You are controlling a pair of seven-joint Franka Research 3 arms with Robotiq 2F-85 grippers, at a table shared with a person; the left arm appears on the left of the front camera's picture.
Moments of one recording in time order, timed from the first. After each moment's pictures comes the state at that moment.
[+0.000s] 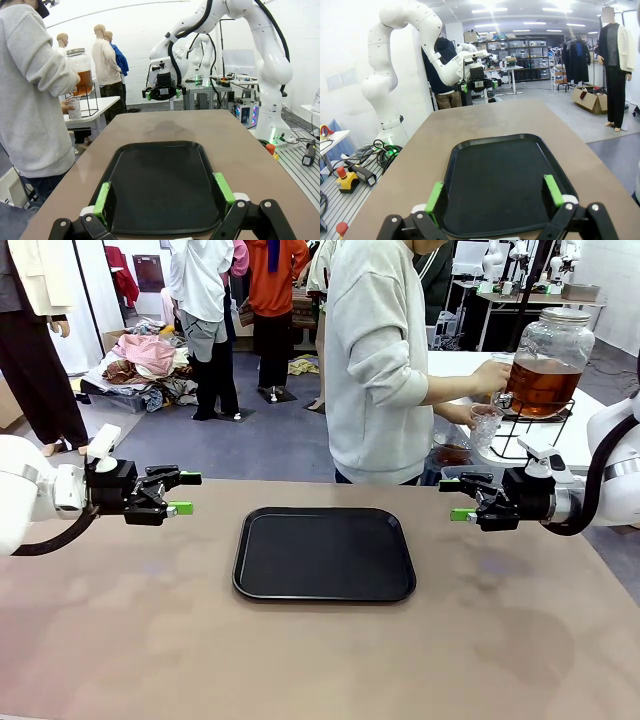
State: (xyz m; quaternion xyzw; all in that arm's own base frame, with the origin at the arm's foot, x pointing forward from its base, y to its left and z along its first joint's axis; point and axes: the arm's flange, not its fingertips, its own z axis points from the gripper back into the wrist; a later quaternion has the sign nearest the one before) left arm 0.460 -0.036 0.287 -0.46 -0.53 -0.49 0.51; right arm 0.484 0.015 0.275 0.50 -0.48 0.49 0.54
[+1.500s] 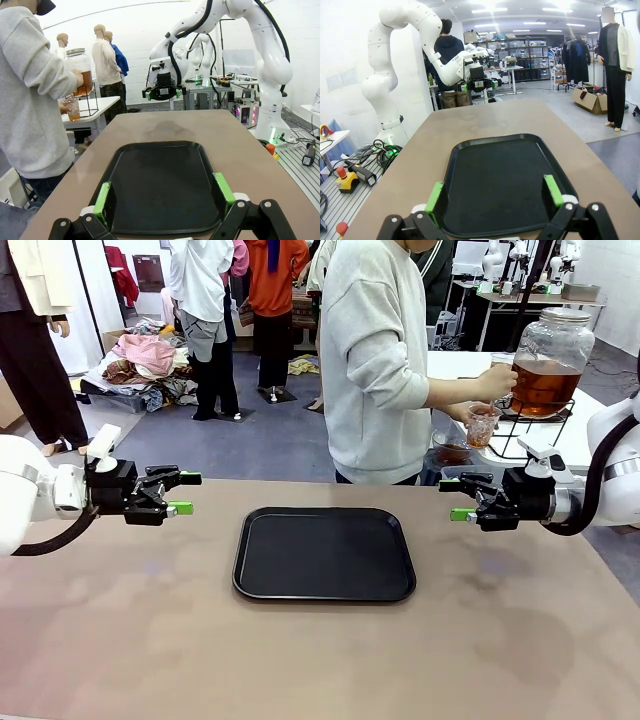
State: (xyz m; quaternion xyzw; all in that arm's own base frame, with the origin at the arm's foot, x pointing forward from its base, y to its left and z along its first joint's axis) left arm 0.460 -0.036 0.287 -0.46 -0.53 -0.49 0.51; right arm 0.484 0.015 0.275 0.50 -0.48 0.49 0.54
